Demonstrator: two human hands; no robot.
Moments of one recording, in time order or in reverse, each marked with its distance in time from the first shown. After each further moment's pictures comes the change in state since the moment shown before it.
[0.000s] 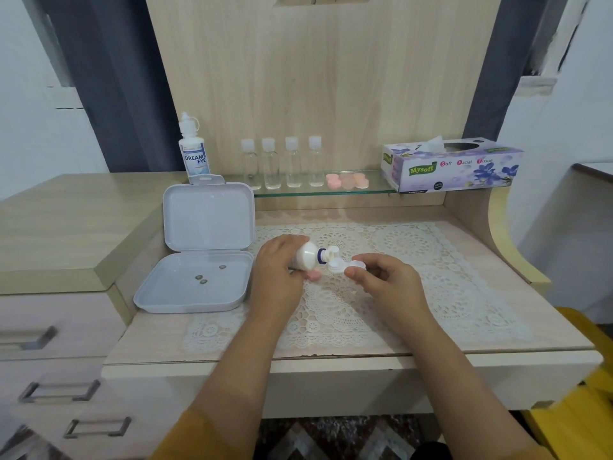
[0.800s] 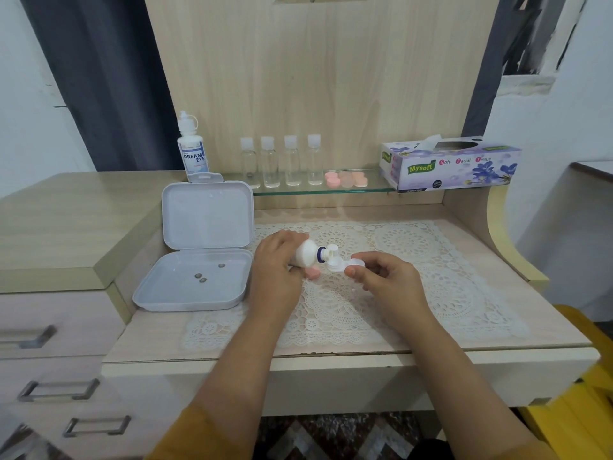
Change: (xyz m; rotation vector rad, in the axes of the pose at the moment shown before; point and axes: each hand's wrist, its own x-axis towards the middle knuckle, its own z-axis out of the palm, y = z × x) left_hand -0.001 -0.002 0.001 0.020 0.013 0.041; right_hand -0.001 -0.004 0.000 0.046 -0.006 0.016
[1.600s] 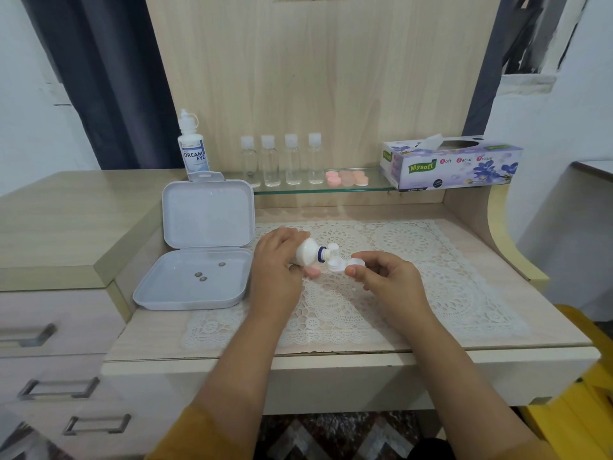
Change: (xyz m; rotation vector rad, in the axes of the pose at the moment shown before) left_hand -0.001 0.008 -0.005 -0.012 -0.018 0.021; right_hand -0.003 -0.003 0.000 0.000 -0.005 0.007
